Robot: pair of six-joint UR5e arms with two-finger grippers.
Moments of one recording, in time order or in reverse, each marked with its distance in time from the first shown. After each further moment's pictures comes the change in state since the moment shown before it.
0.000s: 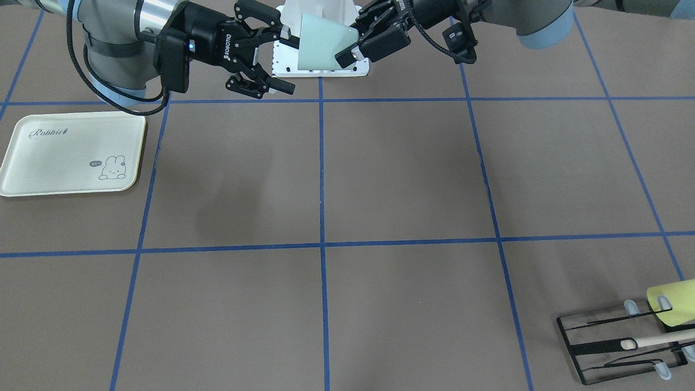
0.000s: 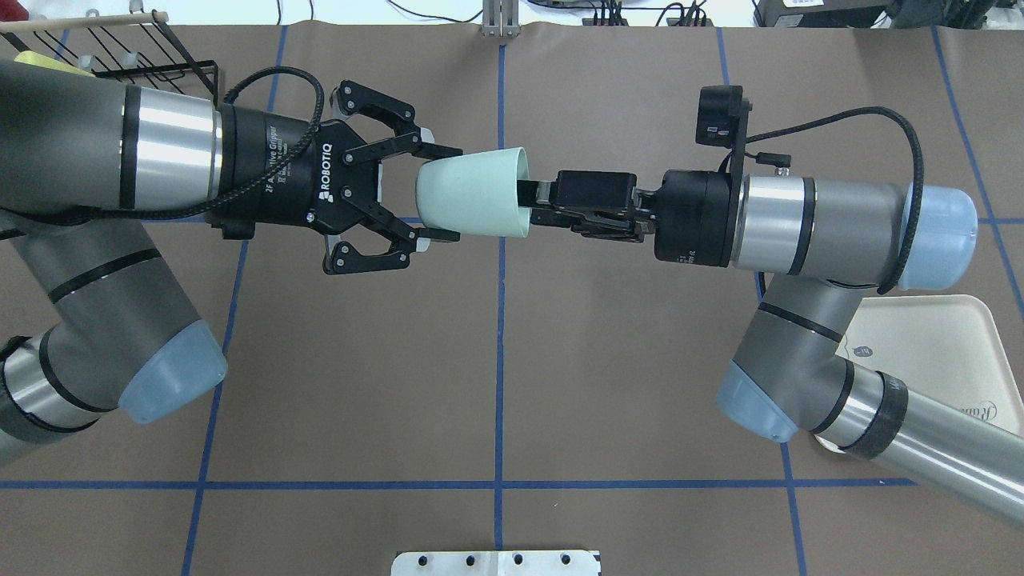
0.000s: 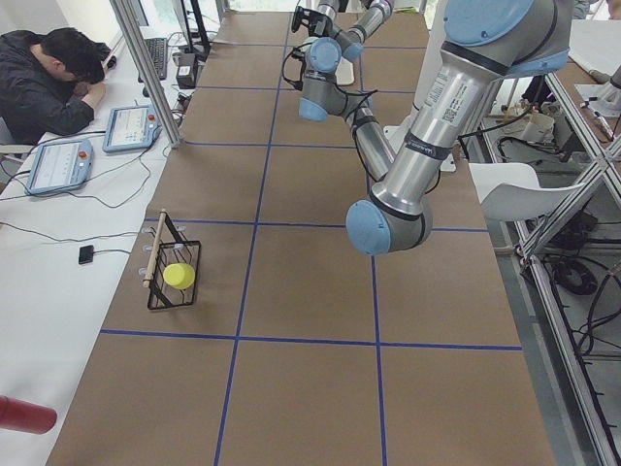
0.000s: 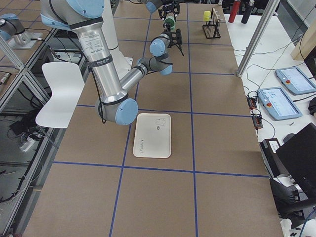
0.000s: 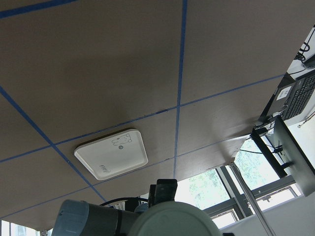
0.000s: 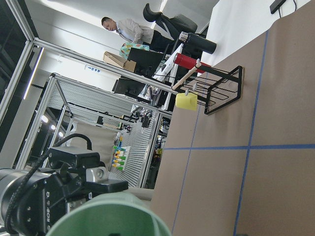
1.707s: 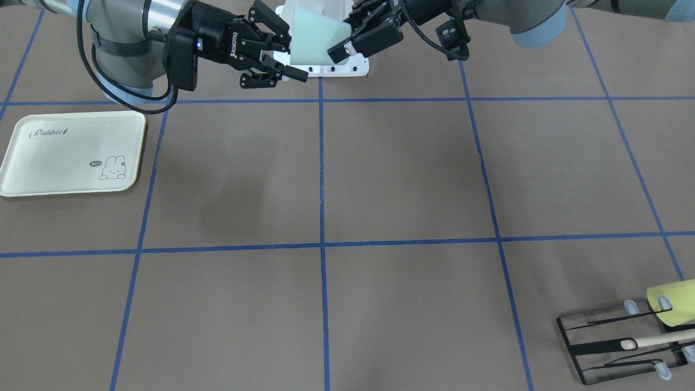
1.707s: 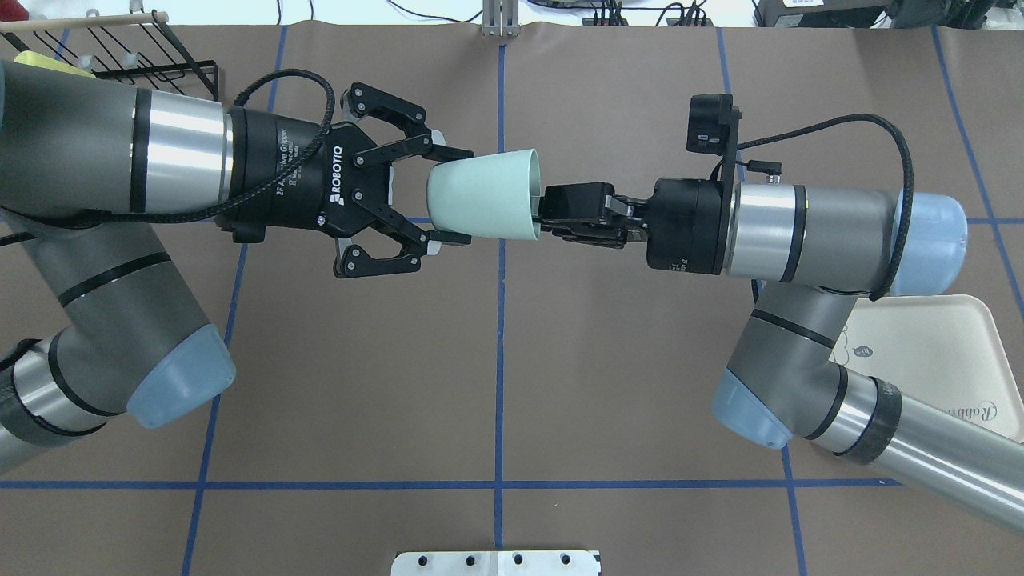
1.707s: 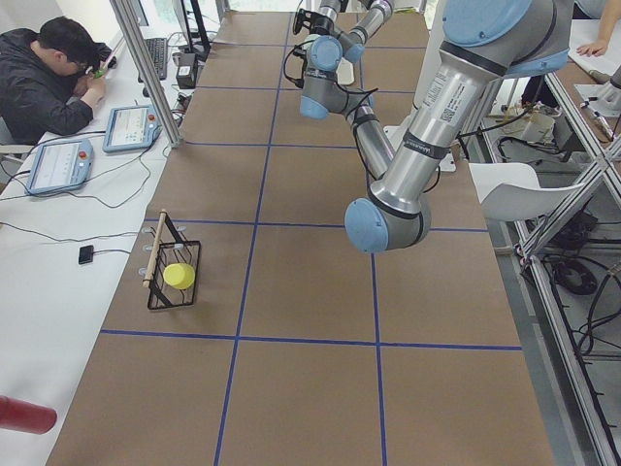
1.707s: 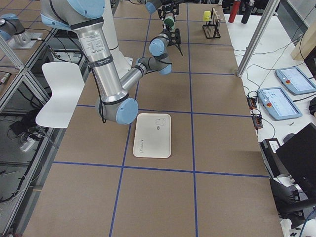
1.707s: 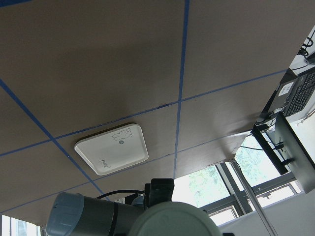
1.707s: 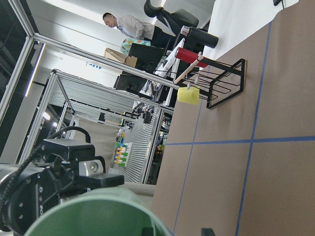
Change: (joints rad) left arm 0.014 -0.014 0.002 0.000 0.012 -0.006; right arm -0.015 0.006 0.000 0.003 -0.002 -0.001
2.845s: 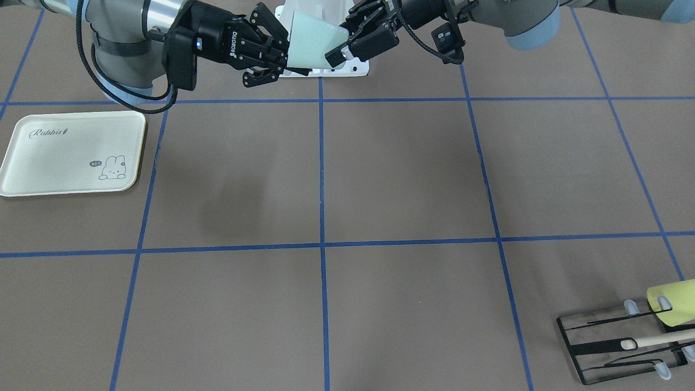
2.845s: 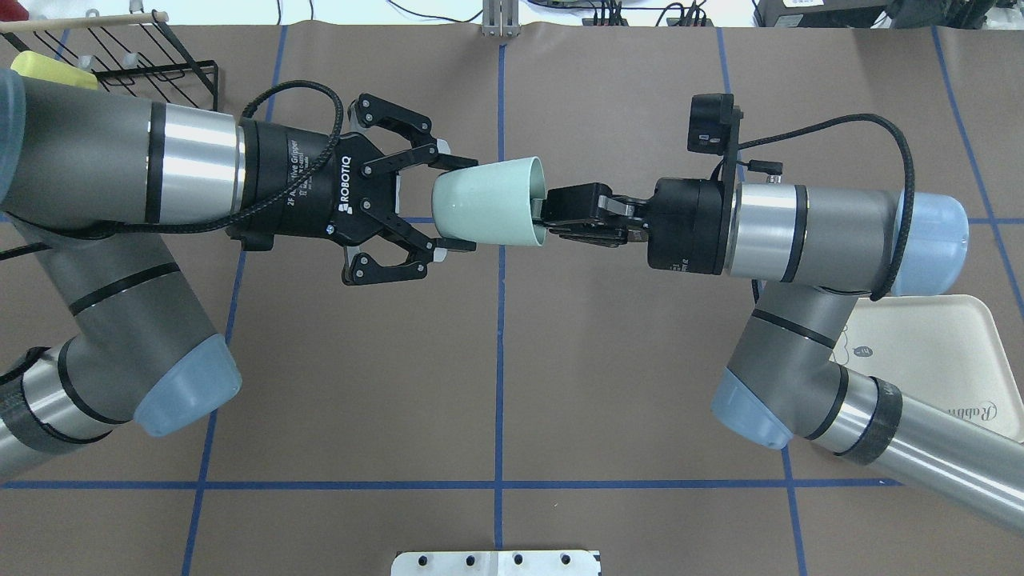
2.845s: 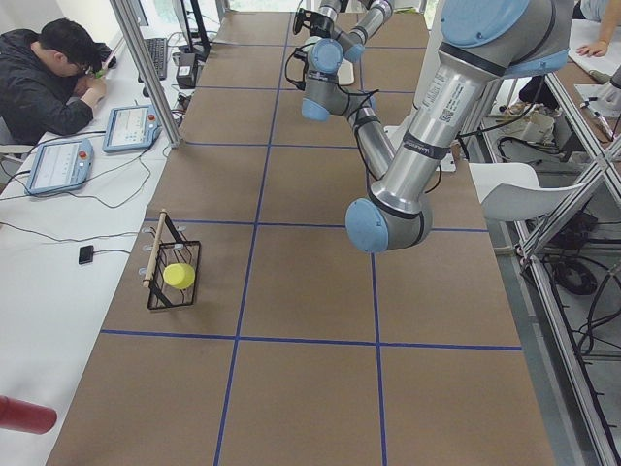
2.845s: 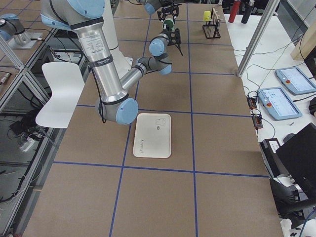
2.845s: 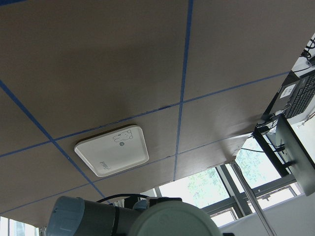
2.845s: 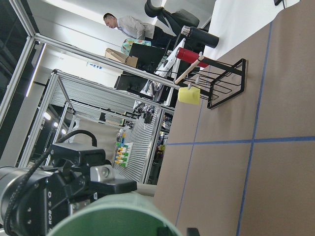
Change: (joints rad) left arm 0.017 0.005 0.009 -0.010 0.017 0.002; right arm 0.000 -0.001 0.000 0.001 0.000 0.001
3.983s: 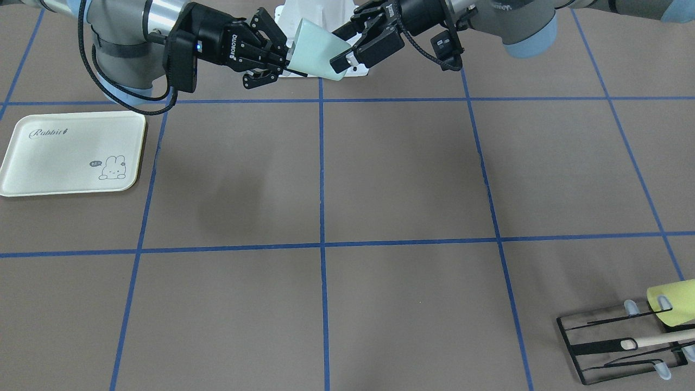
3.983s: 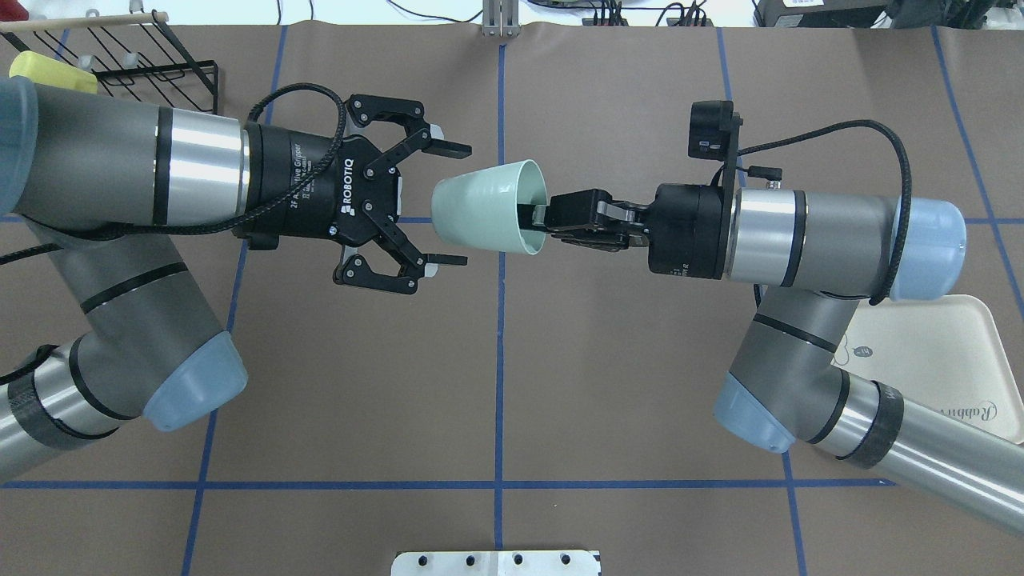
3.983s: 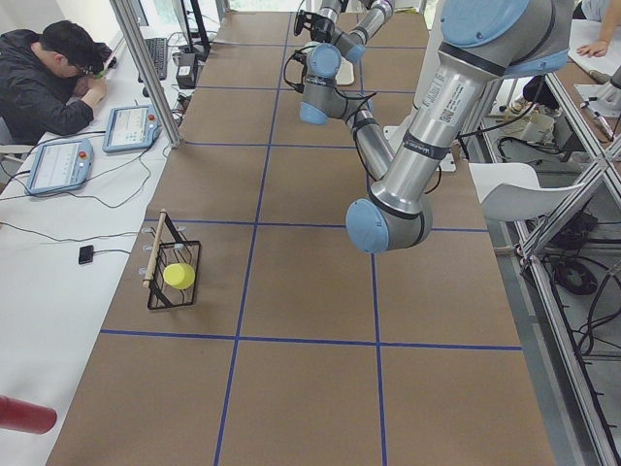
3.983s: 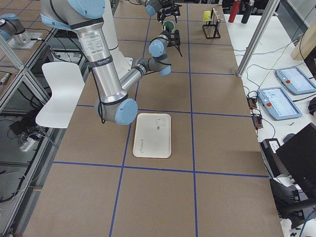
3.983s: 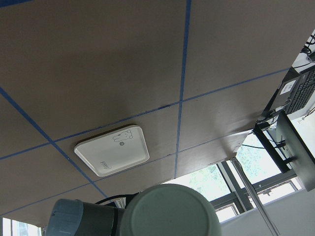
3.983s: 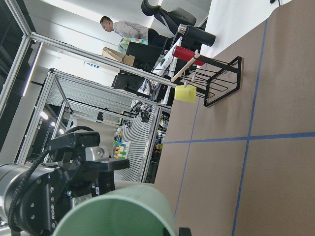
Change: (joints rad) left arm 0.001 0.000 0.028 -0.045 0.000 0.009; right arm -0.004 -0.011 -0.004 -0.002 -0.009 -0.003
